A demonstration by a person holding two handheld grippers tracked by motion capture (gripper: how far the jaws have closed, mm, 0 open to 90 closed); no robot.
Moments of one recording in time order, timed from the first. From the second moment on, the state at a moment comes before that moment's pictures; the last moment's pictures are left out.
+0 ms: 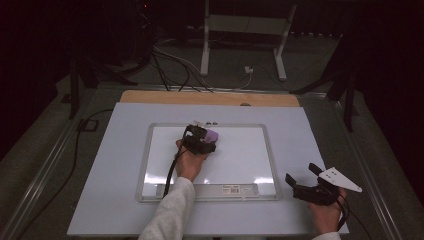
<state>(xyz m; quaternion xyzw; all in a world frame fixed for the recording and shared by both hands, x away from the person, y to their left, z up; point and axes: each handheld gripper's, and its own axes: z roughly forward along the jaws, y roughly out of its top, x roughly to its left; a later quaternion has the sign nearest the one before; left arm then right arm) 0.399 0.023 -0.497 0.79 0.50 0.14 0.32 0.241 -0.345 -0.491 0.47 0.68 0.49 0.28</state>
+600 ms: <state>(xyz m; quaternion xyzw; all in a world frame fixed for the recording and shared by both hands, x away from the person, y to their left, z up) 0.416 0.079 -0.492 0.75 0.57 0.20 0.26 0.240 -0.346 -0.491 0.47 0.68 0.49 0.28</state>
